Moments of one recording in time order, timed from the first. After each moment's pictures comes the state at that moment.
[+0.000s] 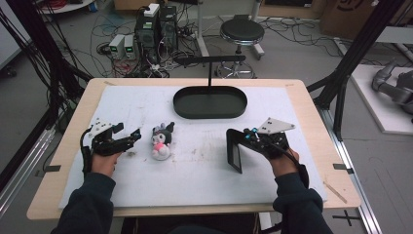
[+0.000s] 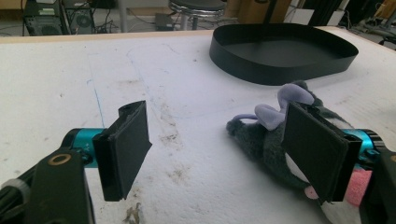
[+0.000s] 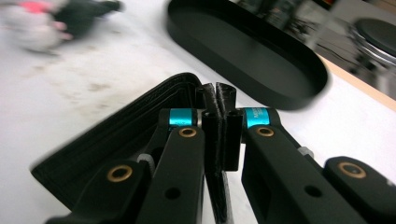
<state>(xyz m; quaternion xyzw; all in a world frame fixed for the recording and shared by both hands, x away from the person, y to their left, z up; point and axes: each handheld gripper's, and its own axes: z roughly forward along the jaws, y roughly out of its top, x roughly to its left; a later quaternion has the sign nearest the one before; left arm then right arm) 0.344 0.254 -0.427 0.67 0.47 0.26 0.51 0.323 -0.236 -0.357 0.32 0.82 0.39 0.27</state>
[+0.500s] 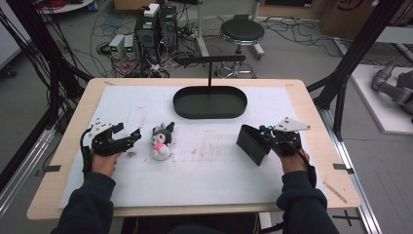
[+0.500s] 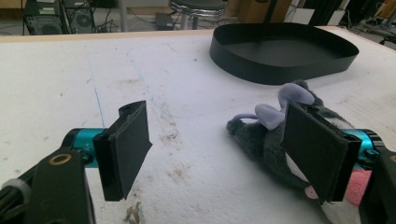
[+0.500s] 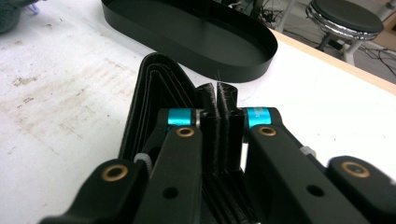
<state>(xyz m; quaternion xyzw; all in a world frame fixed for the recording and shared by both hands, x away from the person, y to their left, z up) 0.344 0.254 -0.427 0.67 0.47 0.26 0.51 0.338 -0.280 -0.379 0.37 0.79 0.40 0.29</state>
